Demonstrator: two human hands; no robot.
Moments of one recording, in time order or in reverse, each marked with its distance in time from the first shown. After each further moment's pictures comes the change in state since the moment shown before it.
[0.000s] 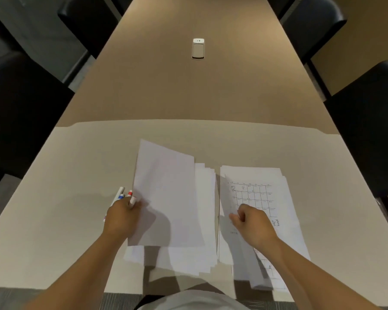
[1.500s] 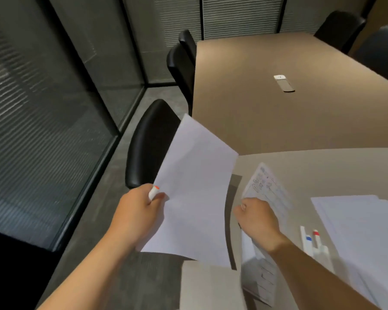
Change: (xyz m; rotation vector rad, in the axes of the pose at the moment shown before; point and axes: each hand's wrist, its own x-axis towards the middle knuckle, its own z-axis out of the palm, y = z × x) left_hand 0.208 -0.196 -0.424 -0.091 0.096 0.463; right_hand 0.039 -0.498 0.274 0.044 0.239 -0.006
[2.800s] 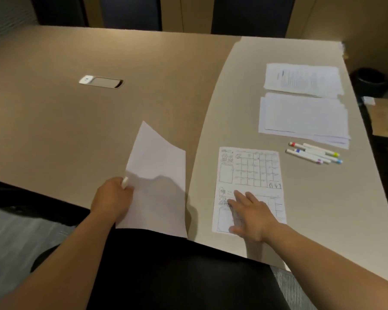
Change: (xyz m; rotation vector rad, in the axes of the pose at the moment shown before) left_hand 0.511 0.029 0.173 0.467 -0.797 0.746; right_hand 0.144 -0.105 0.149 -0.006 0.040 0.778
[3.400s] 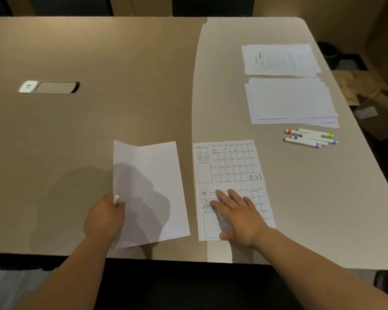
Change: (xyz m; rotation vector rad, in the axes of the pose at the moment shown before) left_hand 0.116 -0.038 0.040 0.079 -0.099 0.041; right_hand 0.051 -0.067 0.006 0.048 0.067 0.062
